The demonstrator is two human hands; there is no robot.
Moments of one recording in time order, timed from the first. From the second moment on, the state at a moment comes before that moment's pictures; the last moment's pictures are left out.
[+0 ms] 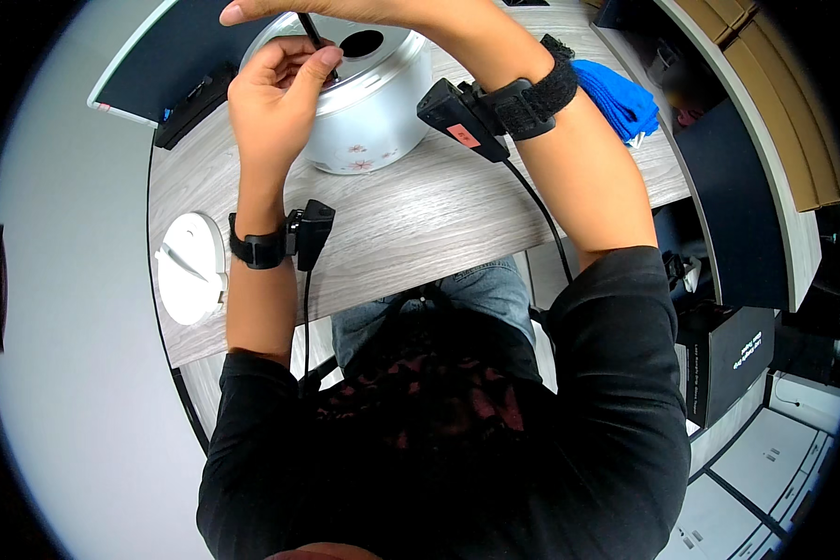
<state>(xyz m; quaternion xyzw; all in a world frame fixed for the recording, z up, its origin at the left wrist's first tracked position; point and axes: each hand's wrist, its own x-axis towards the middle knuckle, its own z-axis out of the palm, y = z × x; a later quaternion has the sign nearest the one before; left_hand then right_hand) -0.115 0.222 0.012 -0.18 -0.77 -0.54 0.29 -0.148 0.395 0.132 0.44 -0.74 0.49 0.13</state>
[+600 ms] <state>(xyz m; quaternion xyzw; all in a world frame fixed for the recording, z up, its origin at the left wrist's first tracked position) -0.111 0.222 0.024 -0.23 -0.79 -0.50 0.28 -0.156 0.393 0.121 0.40 -0.74 0.53 0.11</state>
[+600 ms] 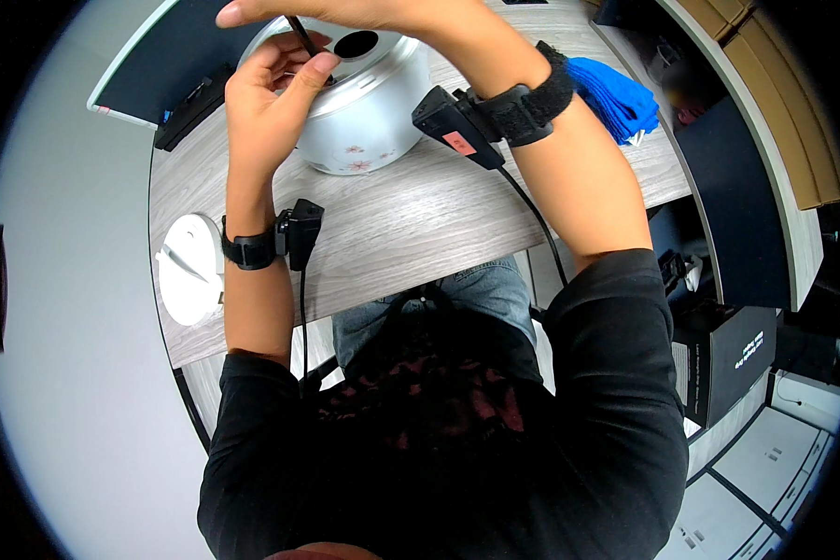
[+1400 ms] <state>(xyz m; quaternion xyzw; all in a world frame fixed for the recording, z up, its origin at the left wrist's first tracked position) -0.119 0.211 0.016 -0.22 -0.78 -0.53 0.24 -0.156 0.380 0.111 0.46 -0.64 0.61 0.11</state>
